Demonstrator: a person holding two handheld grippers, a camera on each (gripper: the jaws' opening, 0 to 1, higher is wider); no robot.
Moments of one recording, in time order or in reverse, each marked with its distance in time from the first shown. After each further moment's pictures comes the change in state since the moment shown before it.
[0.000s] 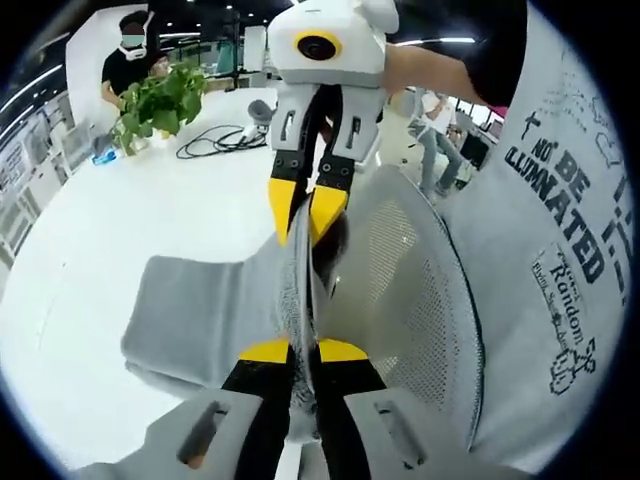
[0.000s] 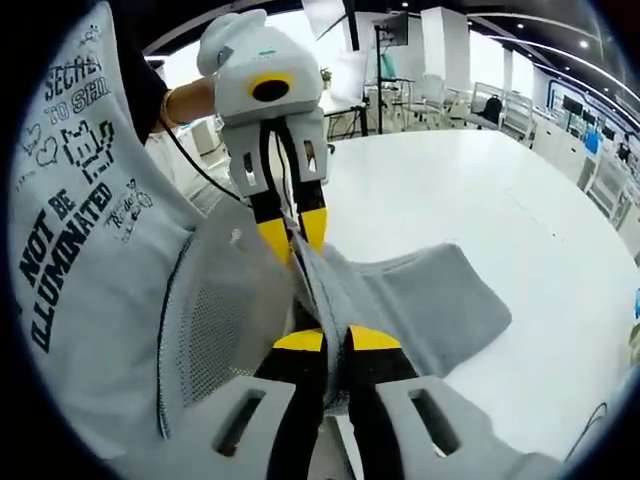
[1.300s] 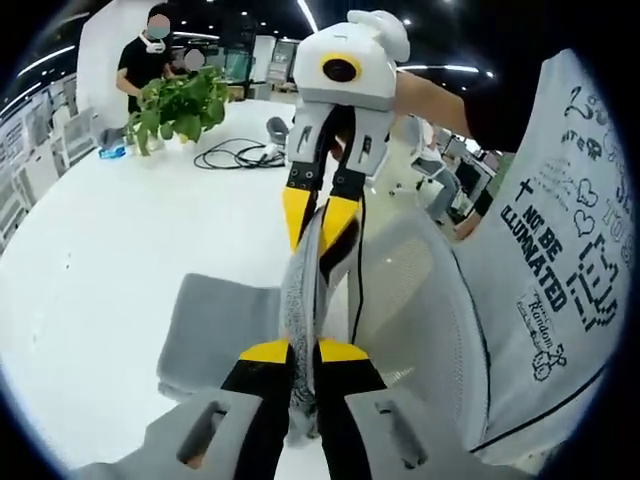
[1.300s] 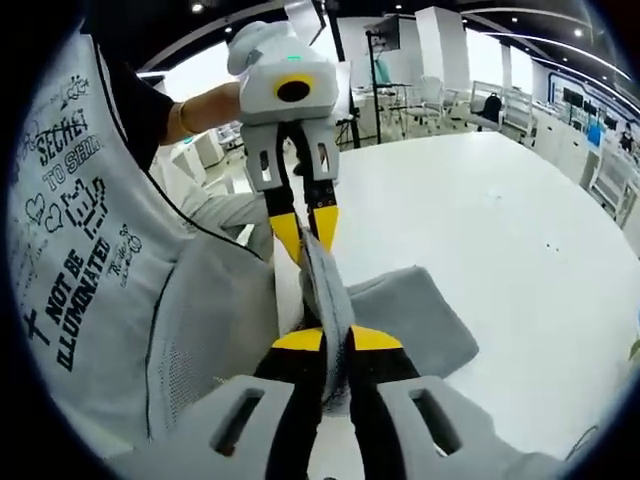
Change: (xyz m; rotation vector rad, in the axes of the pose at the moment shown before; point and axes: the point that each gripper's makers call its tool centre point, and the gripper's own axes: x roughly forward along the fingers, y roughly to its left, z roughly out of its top) left arm -0.019 0.080 0.021 -0.073 -0.066 -0.083; right arm -0.008 -0.072 0.029 0.036 -0.031 0.036
